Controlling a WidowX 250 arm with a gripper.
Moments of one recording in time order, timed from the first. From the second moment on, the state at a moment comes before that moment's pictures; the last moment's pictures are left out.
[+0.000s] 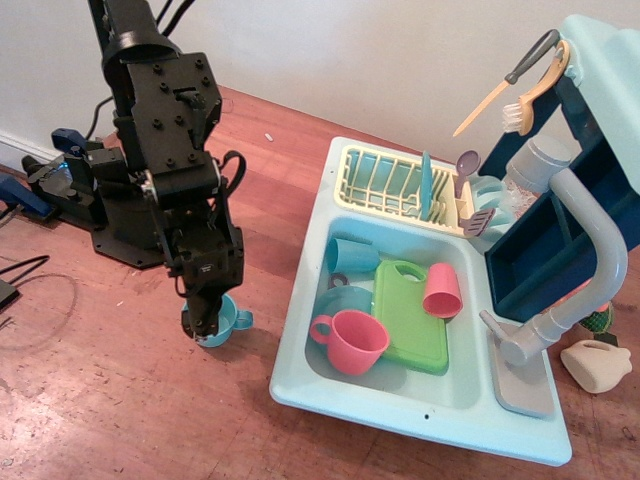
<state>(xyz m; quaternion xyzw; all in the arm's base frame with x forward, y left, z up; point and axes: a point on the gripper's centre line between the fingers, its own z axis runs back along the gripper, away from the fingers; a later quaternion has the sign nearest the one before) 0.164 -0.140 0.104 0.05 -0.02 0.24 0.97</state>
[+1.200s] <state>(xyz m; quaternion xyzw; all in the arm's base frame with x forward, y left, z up) 0.159 -0.121 0.017 0.03 0.02 0.22 0.97</state>
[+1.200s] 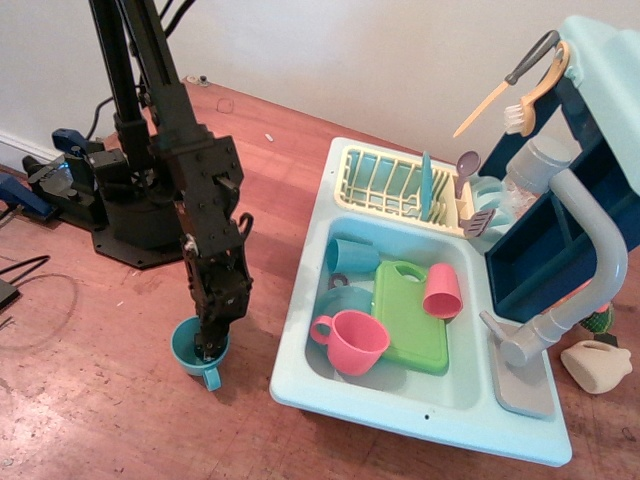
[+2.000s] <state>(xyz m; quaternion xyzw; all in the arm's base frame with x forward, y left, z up) 0.155 -0.107 0.041 0.06 0.02 0.19 0.98</state>
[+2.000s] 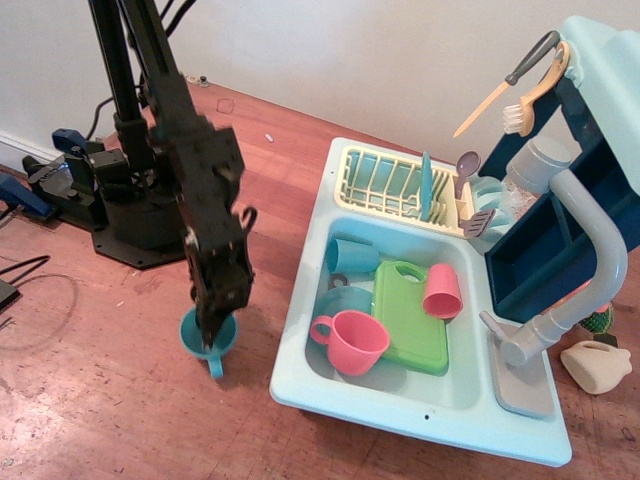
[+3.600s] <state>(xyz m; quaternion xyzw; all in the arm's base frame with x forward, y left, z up) 0.297 -0.083 0.145 0.10 -0.01 0.16 0.98</state>
